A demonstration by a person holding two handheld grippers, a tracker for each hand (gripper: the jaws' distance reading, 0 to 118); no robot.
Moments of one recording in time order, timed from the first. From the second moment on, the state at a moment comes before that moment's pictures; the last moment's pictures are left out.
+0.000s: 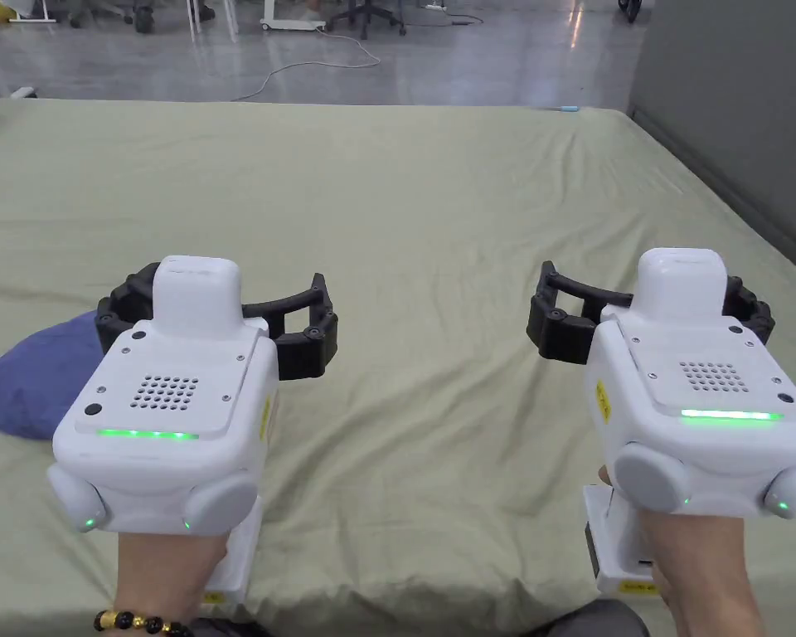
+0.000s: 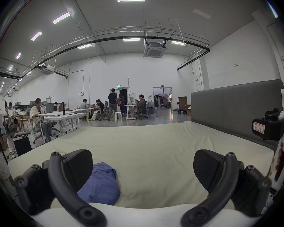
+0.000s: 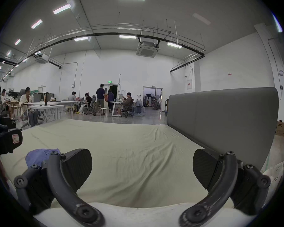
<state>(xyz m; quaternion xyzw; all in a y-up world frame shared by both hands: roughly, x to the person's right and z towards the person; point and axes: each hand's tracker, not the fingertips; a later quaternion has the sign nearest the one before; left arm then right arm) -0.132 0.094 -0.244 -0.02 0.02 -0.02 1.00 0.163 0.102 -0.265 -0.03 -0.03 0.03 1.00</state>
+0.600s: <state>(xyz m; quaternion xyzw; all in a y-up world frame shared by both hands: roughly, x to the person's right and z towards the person) -0.135 0.093 -0.241 -0.01 0.02 -0.02 1.00 0.164 0.100 -0.263 -0.03 -0.03 0.03 1.00</state>
